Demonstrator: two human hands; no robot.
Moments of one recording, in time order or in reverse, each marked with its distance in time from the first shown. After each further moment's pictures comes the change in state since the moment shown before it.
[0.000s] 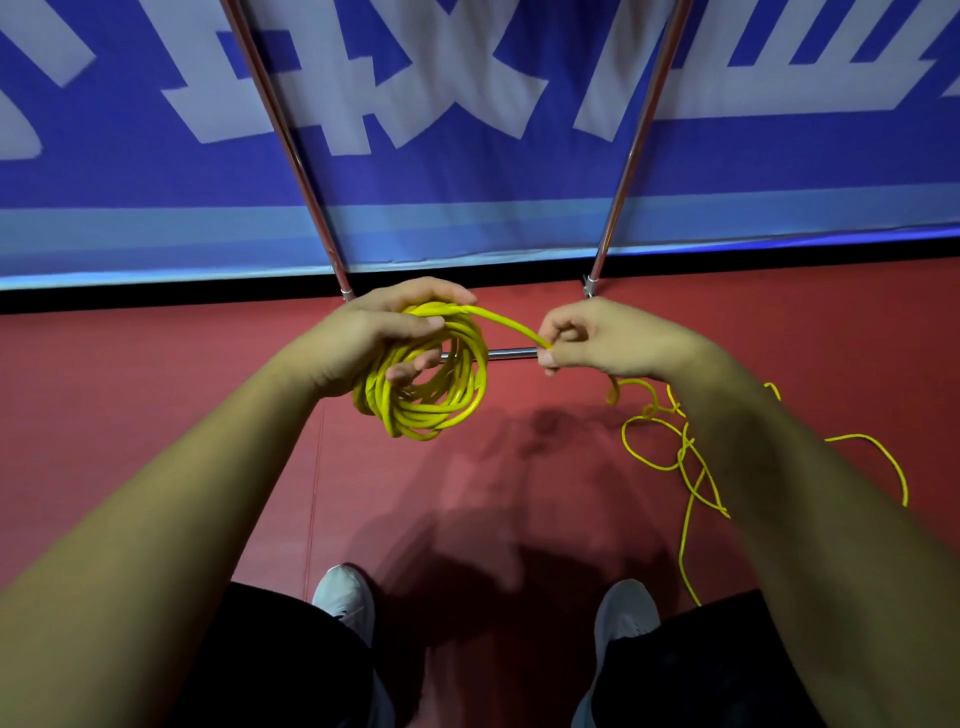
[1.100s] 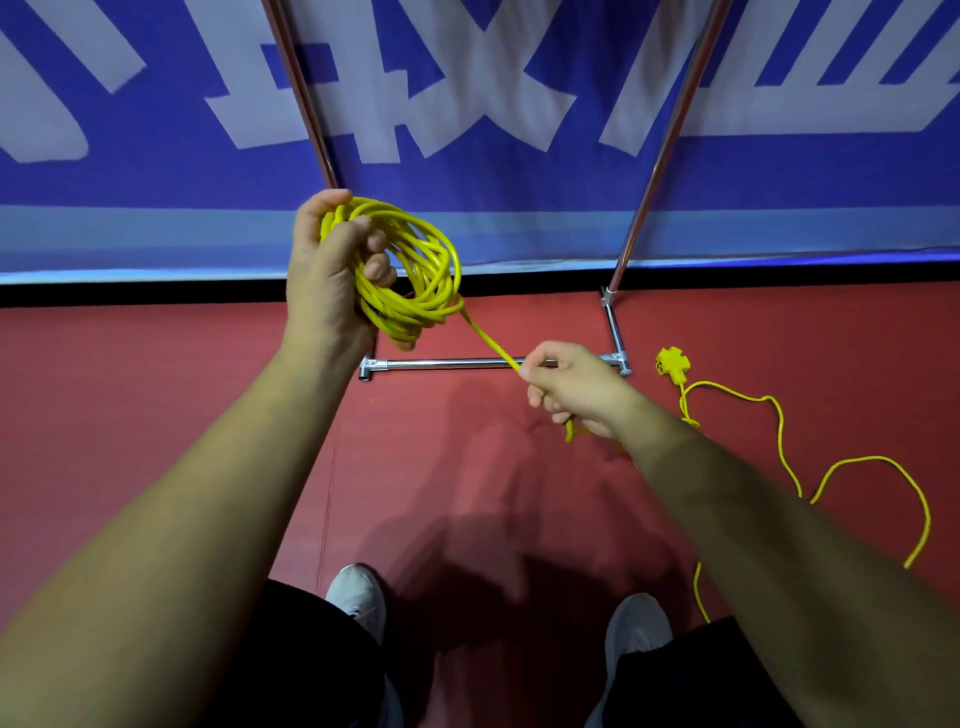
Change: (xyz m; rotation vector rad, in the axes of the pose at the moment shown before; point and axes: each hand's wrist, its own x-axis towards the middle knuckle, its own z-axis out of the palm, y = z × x) left_hand 0.002 0.020 -0.025 -0.494 0.711 0.570; right_hand 0.032 0.006 0.078 0.585 0.198 0.288
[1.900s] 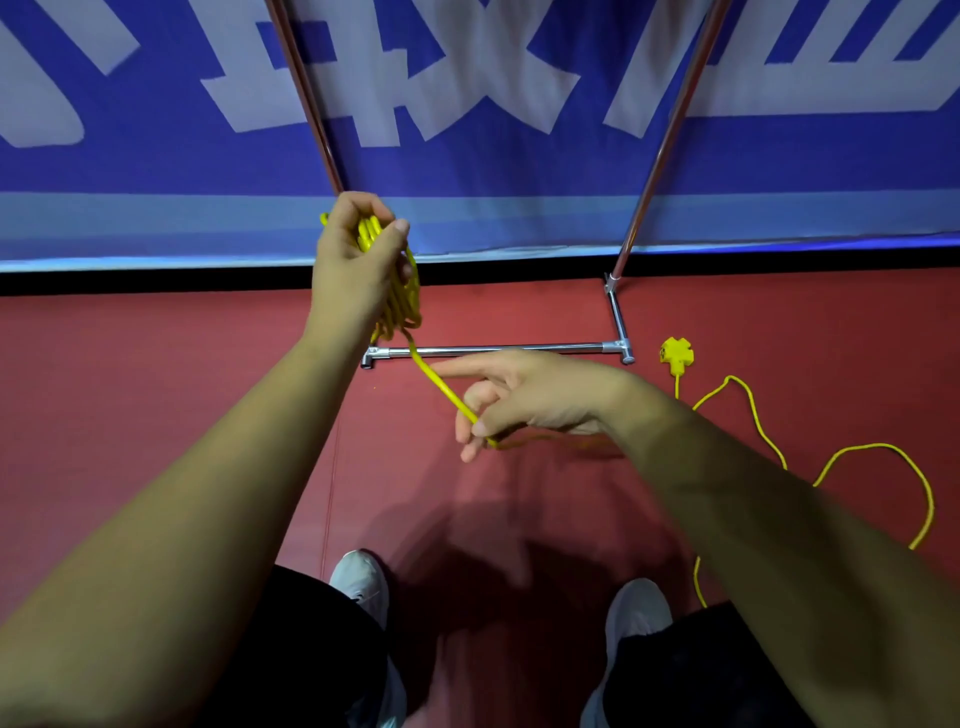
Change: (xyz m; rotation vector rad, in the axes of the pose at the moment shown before) left_hand -0.005 -0.017 -0.006 0.642 -0.016 0.114; right_hand -0.044 -0.042 0.032 -0.137 -0.683 -0.165
